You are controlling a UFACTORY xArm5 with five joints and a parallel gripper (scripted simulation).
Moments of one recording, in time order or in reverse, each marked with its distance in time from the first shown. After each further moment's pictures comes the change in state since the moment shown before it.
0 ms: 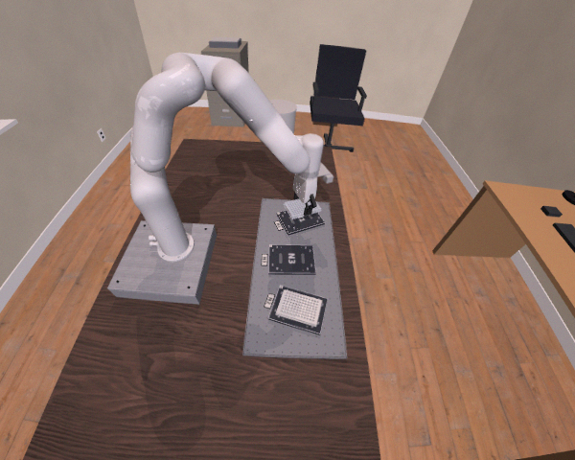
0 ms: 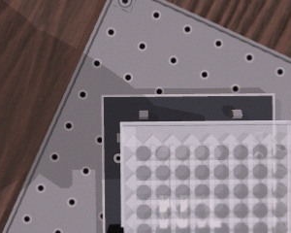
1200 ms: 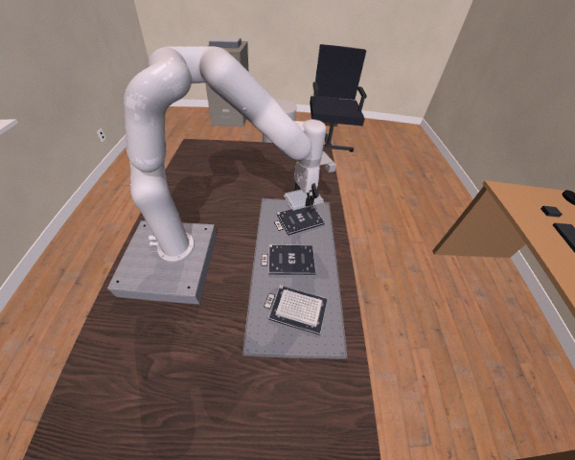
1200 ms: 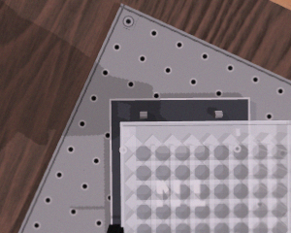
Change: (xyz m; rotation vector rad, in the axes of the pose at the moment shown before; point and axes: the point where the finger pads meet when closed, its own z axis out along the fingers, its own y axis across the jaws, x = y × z) arm 0.000 0.000 -0.048 0.000 0.000 0.000
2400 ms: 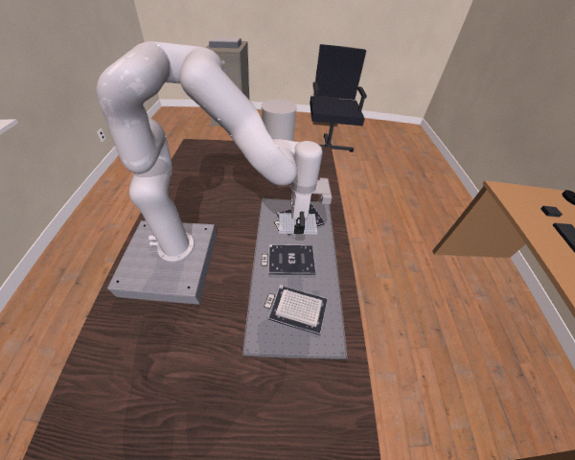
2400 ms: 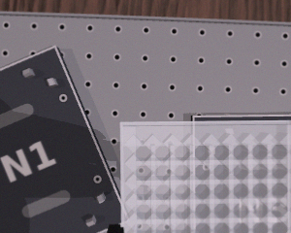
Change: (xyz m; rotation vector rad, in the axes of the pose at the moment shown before) arm -0.076 0.110 0.000 0.002 -0.001 0.388
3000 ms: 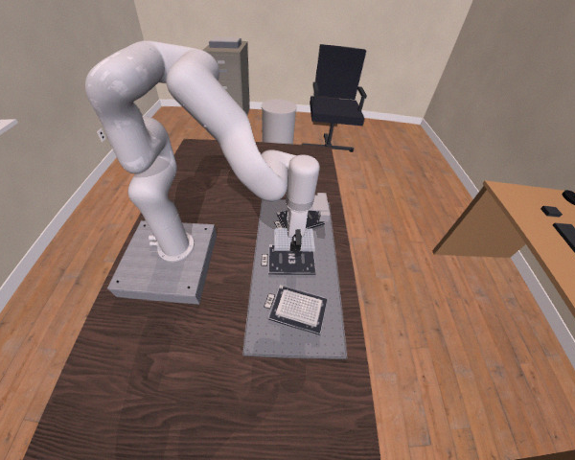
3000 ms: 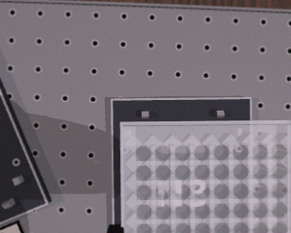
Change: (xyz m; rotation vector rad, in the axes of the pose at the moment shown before) arm -0.015 0.070 0.000 0.001 0.001 0.000
